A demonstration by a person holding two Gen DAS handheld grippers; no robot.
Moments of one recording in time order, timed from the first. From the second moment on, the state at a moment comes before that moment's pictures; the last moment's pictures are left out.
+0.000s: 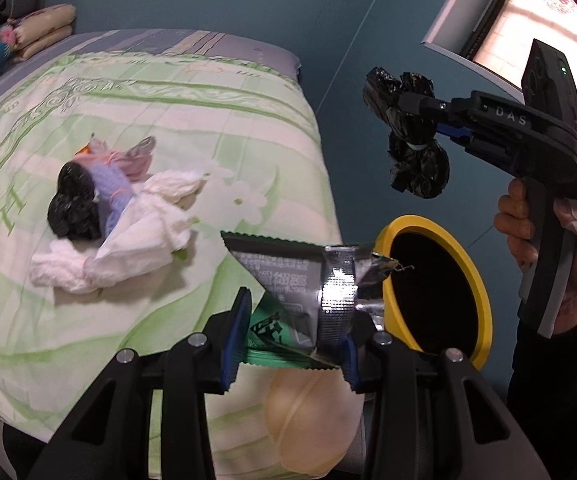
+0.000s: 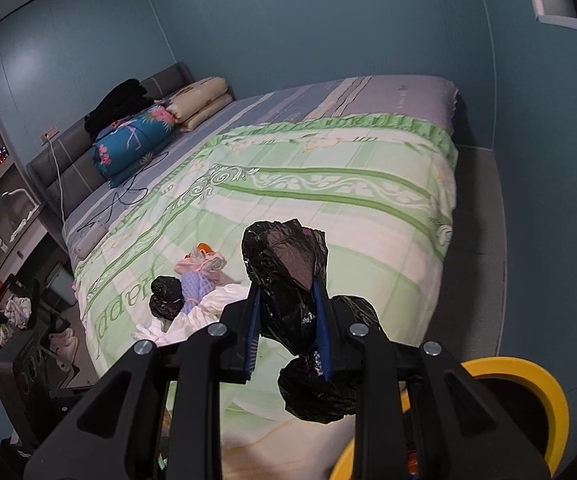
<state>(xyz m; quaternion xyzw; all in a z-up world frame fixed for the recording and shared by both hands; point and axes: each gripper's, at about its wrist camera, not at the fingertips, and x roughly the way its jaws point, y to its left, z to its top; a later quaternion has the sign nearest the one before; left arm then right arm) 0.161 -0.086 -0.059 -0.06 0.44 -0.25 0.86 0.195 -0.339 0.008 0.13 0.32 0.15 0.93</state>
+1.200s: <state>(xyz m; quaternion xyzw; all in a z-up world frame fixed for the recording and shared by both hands) 0.151 -0.260 -0.062 0.02 0.45 -0.37 0.82 0.067 -0.479 0.023 0.19 0.26 -0.04 0.95</state>
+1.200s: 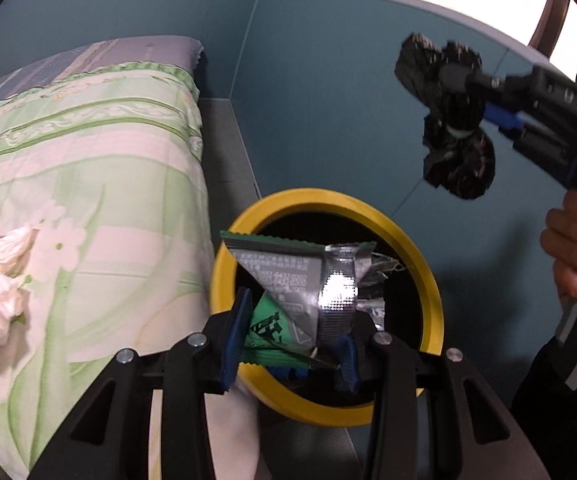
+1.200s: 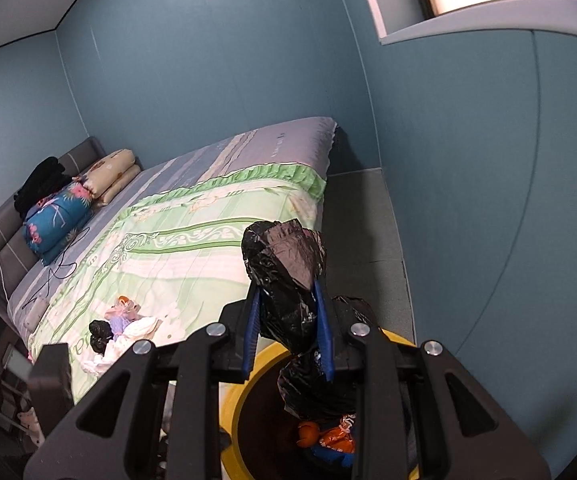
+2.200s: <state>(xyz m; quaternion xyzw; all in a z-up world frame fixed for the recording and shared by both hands) 0.144 -0.298 -0.120 0.03 0.50 -0.37 0.78 0.069 -0.490 0.004 0.20 0.28 -0.06 0.94</state>
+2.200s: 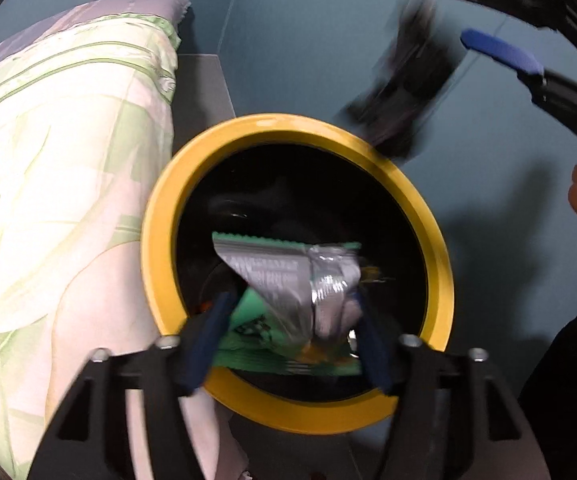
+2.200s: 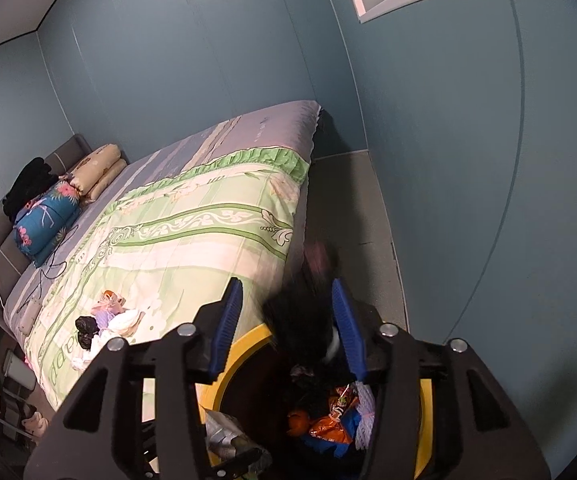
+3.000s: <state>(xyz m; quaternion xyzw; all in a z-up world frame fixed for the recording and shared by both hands) 0.171 -0.238 -0.082 0.02 0.47 -0.32 0.82 0.082 -0.462 0.017 0.18 0.27 -0.01 0.95</state>
